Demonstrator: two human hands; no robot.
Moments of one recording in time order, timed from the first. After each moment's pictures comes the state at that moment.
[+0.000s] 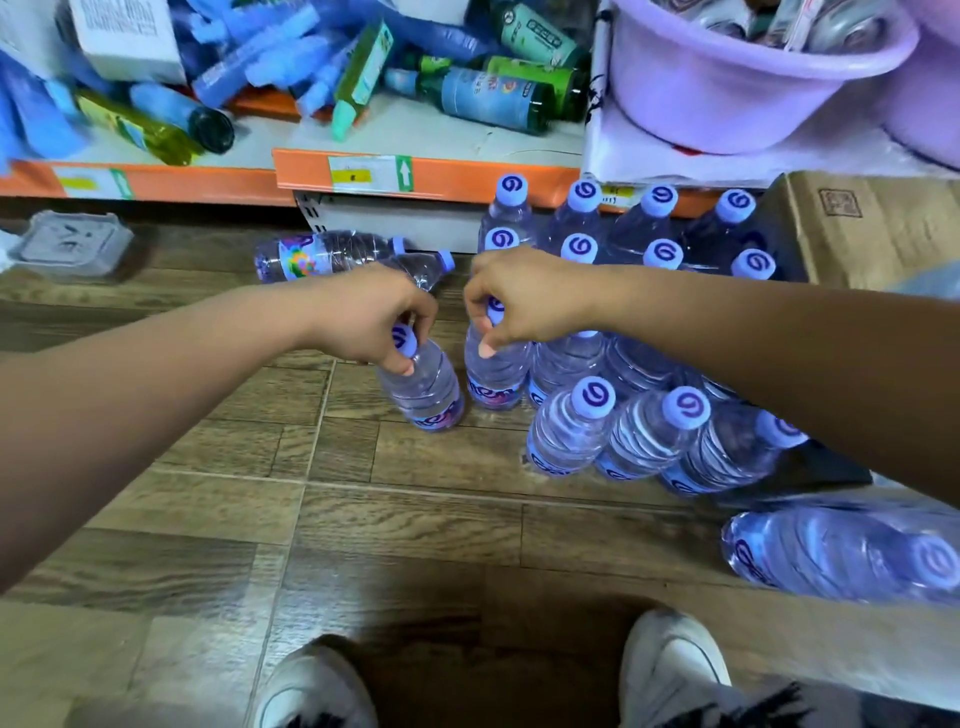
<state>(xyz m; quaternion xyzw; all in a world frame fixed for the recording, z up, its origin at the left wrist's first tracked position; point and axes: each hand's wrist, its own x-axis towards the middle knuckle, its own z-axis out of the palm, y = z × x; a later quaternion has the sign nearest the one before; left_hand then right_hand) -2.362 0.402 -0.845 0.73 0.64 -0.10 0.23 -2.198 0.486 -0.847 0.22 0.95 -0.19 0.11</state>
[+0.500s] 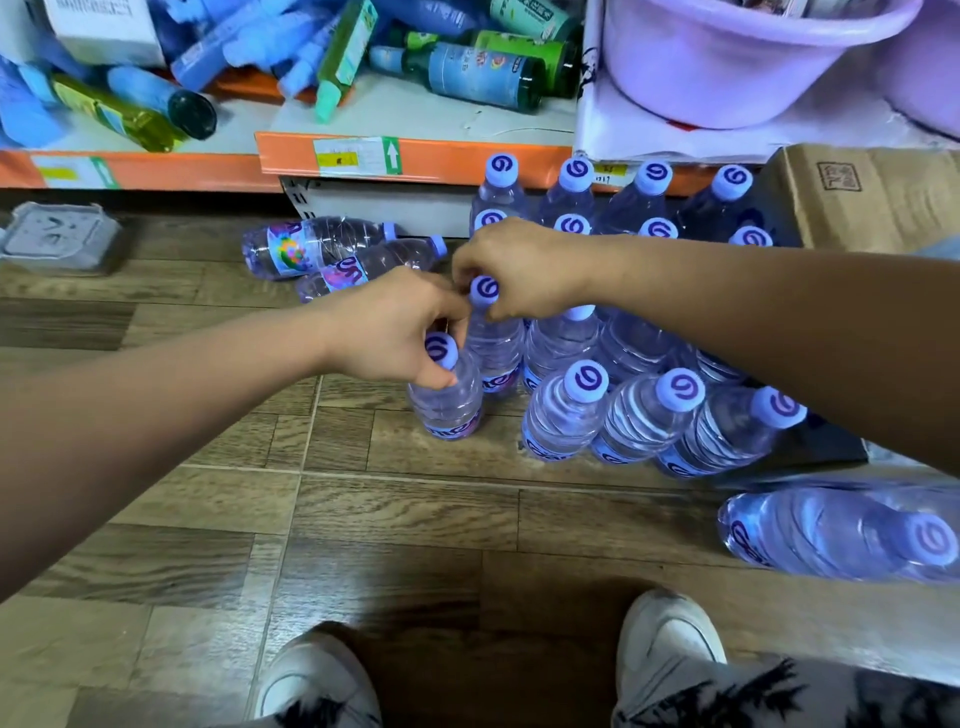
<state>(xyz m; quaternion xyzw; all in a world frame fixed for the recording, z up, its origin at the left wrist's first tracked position) -2.328 0.387 -0.844 0.76 0.60 0.02 0.24 -2.200 0.495 -0.851 0.21 0.96 -0.15 0.10</state>
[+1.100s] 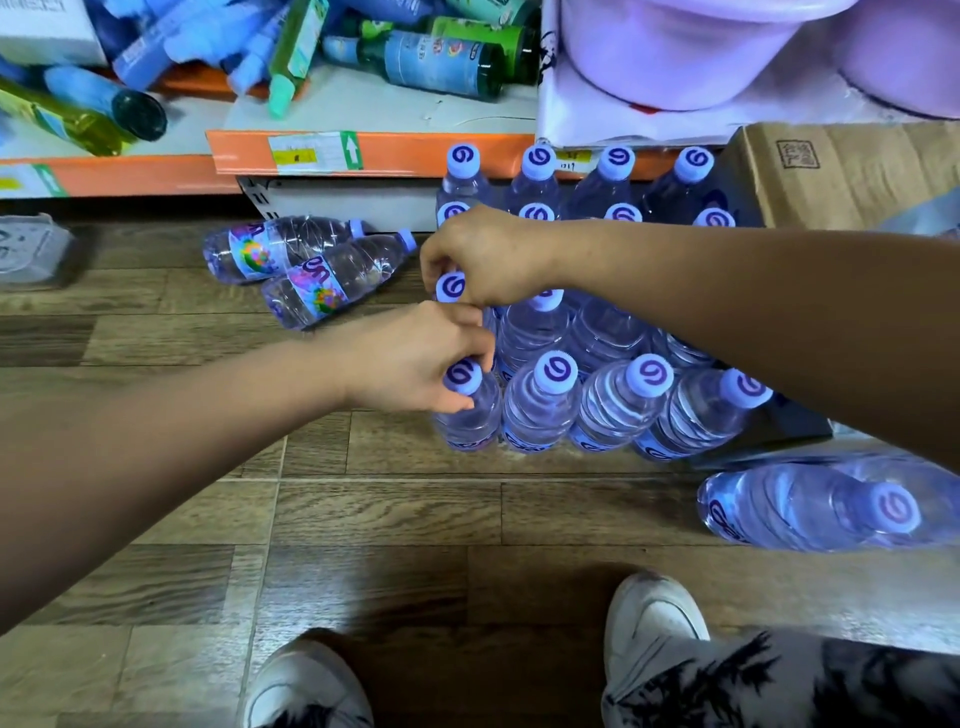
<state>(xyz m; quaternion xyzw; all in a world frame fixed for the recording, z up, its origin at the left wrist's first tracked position) -2.292 0.386 -0.851 0.82 0.53 -0.04 0.24 -2.197 0.496 -0.844 0.23 0.95 -0.19 0.11</state>
